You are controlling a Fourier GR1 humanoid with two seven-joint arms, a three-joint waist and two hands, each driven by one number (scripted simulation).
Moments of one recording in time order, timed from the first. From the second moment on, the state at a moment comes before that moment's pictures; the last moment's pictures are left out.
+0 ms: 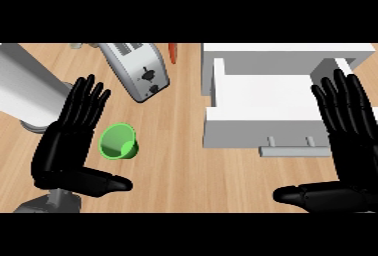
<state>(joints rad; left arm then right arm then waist) -0.10 0.05 0.00 -1.82 0.22 -0.14 0.01 -0.08 -0.07 -0.01 -2.04 -0.12 0.08 0.09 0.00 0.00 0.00</state>
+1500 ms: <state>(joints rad) -0.09 0.13 0.14 -1.23 0.11 -0.26 -0.40 -0.10 -0.08 -0.03 -2.07 -0.13 0.10 0.16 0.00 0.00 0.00</state>
